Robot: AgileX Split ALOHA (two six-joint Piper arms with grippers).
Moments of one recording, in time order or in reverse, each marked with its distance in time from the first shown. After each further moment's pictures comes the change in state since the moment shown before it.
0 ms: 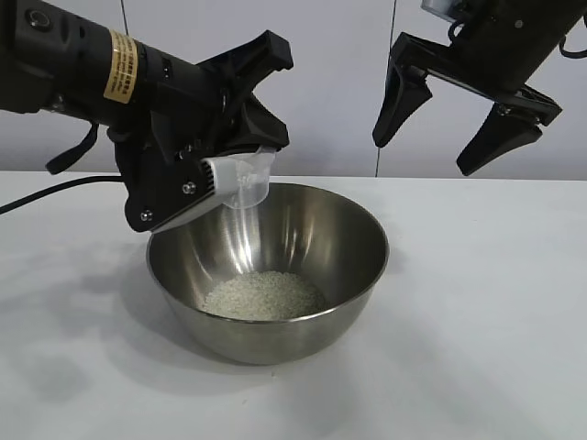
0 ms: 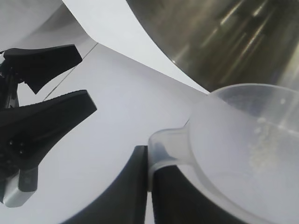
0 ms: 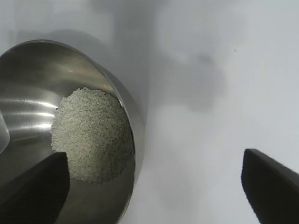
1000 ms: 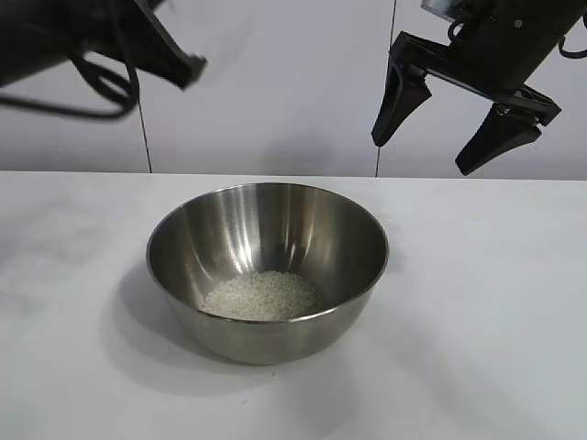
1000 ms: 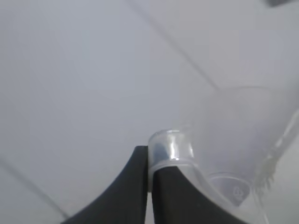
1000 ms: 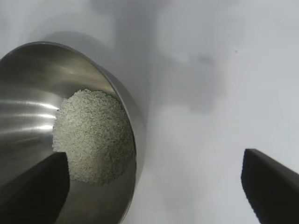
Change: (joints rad) left arm -0.028 -0.171 0.252 -1.360 -0.651 -1.029; right arm 0.000 0.000 0.000 0.005 -0.007 0.000
